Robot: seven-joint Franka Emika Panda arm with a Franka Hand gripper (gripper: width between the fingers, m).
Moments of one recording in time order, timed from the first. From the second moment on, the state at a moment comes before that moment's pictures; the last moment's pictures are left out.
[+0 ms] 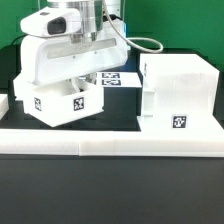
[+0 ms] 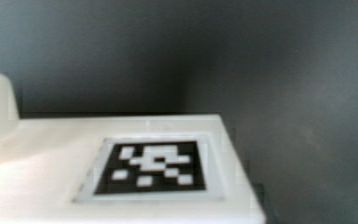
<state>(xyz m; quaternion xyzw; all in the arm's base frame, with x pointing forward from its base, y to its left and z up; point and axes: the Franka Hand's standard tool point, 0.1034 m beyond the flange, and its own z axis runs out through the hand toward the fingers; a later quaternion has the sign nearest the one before) 0.520 -0.060 0.033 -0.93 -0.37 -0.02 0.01</state>
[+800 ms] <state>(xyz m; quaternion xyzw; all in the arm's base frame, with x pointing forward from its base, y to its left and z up) 0.522 -0.058 0.031 -0.79 -0.62 0.00 -0.01</state>
